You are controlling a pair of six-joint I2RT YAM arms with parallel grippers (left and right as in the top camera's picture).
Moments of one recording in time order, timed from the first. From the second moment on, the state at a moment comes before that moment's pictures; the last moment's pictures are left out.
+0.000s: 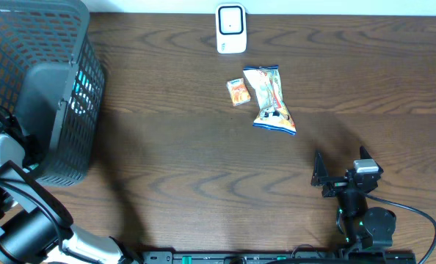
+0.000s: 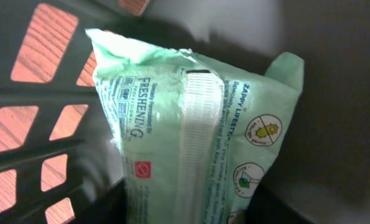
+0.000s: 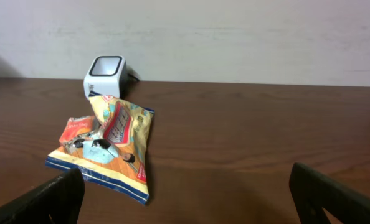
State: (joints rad) left arm 0.73 1.81 1.10 -0.46 -0.22 0.26; right arm 0.01 0.01 0.01 -0.07 -0.09 0.01
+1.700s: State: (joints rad) left arm -0.22 1.68 1.11 0.09 0.43 -0.56; right arm 0.01 0.01 0.01 -0.07 -0.09 0.01
